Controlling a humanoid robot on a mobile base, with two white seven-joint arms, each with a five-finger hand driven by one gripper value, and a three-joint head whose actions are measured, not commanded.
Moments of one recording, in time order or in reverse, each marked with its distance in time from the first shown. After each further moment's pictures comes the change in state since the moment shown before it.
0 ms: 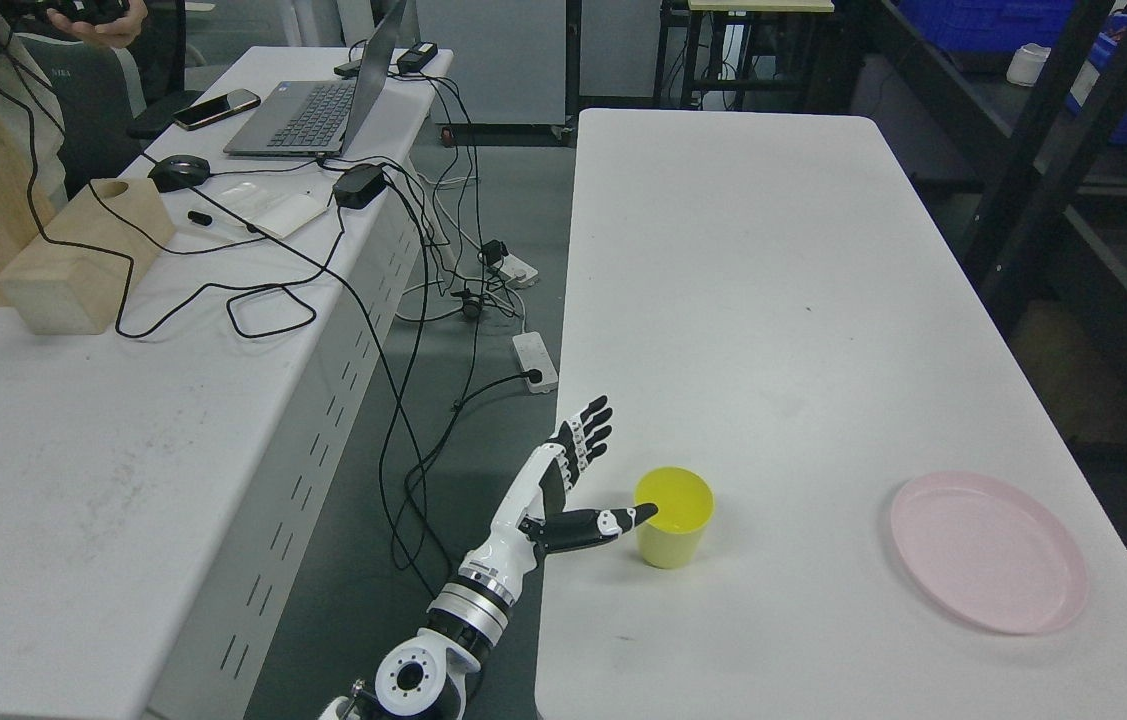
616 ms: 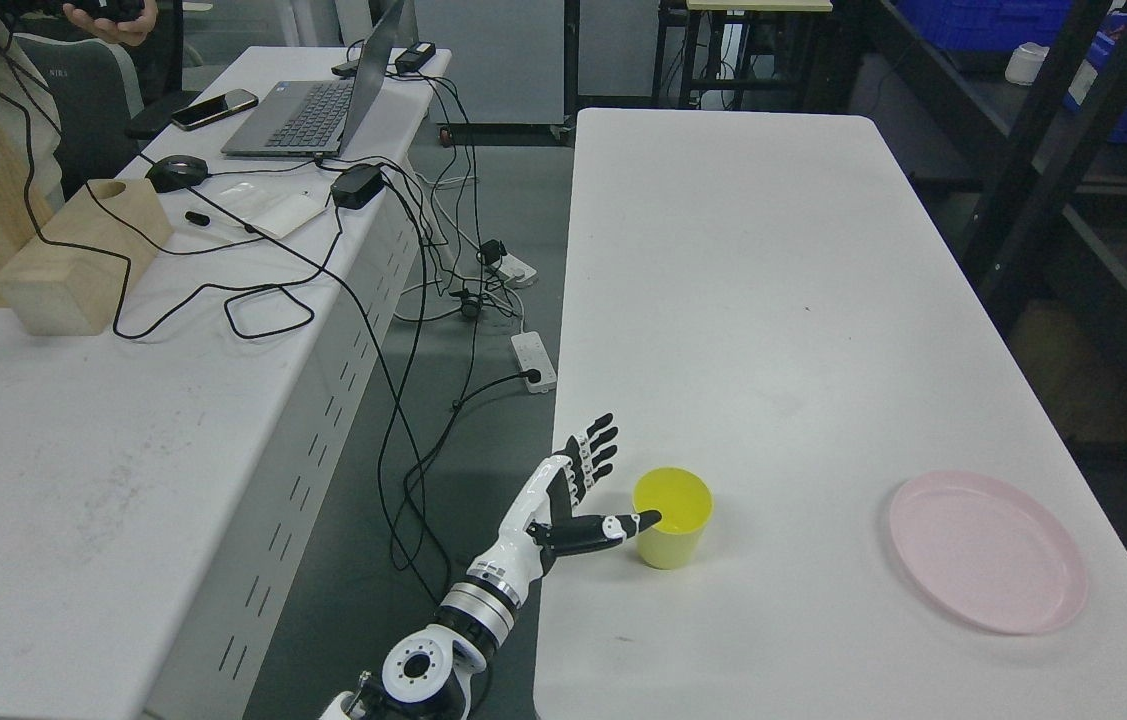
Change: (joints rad) left arm -0.021 -0.007 0.014 0.024 0.056 0.102 0.001; right arm 0.000 0.000 0.000 0.000 0.000 0.000 0.005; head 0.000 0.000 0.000
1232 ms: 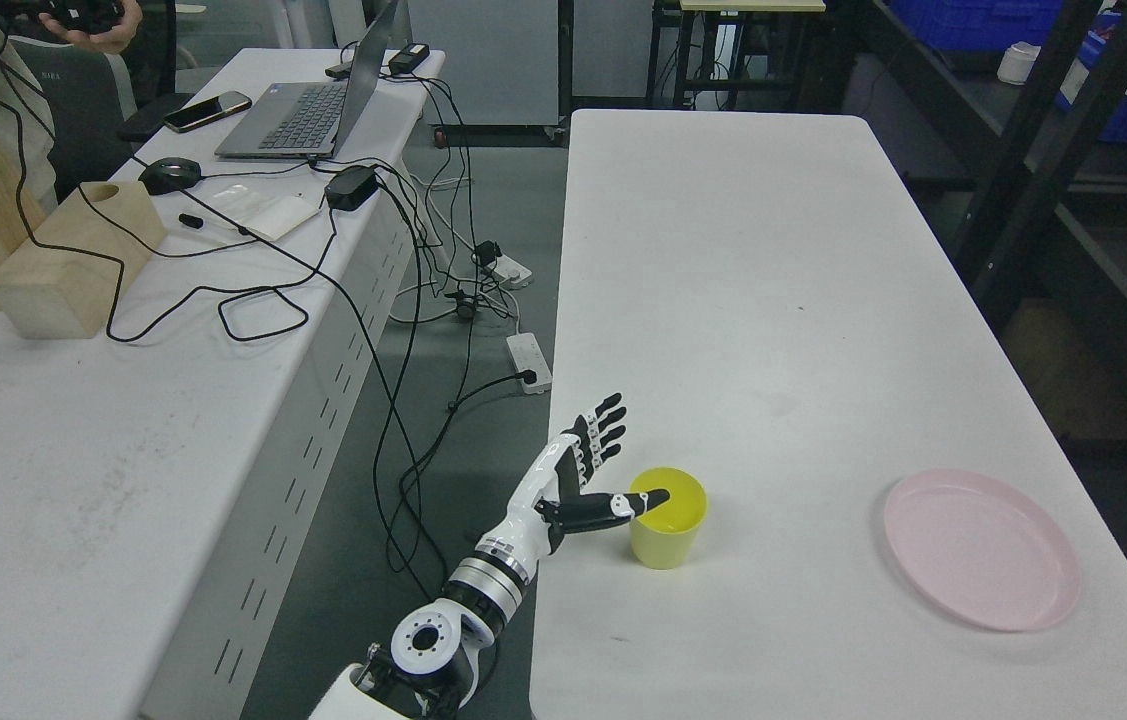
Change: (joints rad) left arm -0.056 -0.003 -0.029 0.030 0.012 0.009 0.000; right arm 0.000 0.000 0.000 0.000 0.000 0.000 -0.006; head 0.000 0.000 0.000
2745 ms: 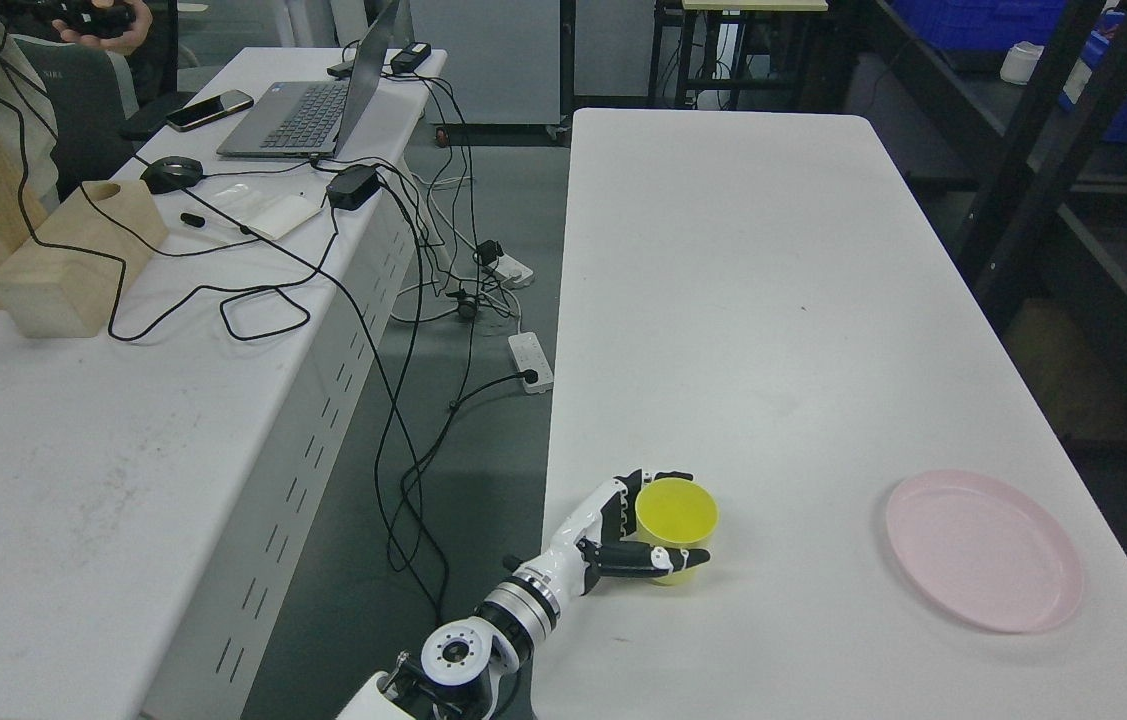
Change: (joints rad) left arm -0.013 -0.001 -0.069 0.064 0.000 0.036 -0.073; right arm 0.000 0.000 0.000 0.000 0.000 0.000 0.001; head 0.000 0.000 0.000
